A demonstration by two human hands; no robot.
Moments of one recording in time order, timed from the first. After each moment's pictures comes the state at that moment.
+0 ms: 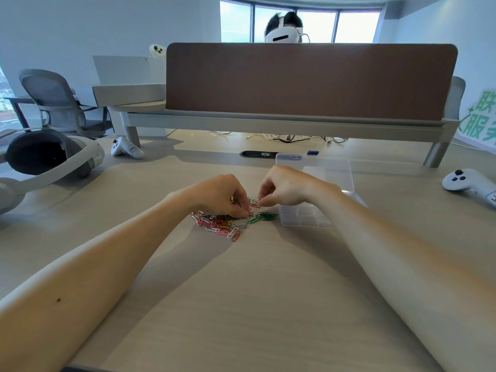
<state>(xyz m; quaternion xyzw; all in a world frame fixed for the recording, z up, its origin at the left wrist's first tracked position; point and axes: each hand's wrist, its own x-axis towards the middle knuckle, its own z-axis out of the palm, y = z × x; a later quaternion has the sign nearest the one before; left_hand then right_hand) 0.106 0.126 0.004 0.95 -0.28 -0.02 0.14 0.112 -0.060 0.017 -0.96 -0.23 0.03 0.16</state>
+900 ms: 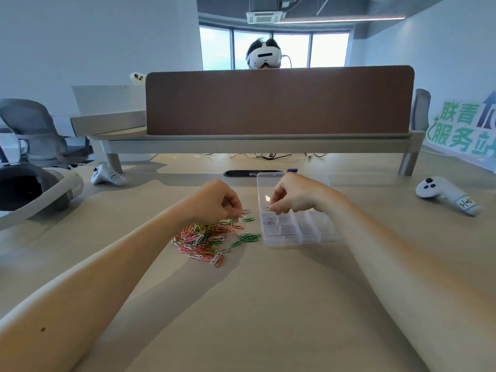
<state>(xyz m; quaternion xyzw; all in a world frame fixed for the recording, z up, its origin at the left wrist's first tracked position) 0.115 0.107 0.019 0.93 -0.28 0.02 0.25 0.111 -0.111 0.034 -0.96 -0.14 0.04 0.25</state>
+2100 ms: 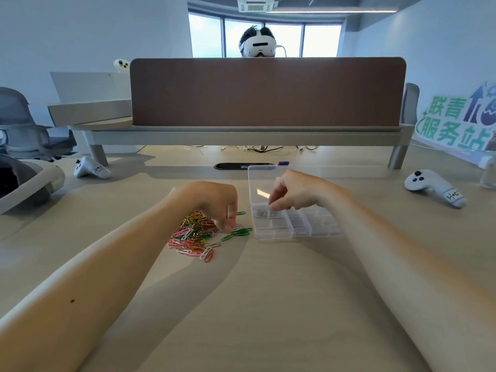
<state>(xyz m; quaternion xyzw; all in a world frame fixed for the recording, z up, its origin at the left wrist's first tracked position) 0.131 0.076 0.033 0.94 -0.30 -0.16 -0.04 0.119 -0.134 0.026 -0.96 -0.14 0.06 0.22</state>
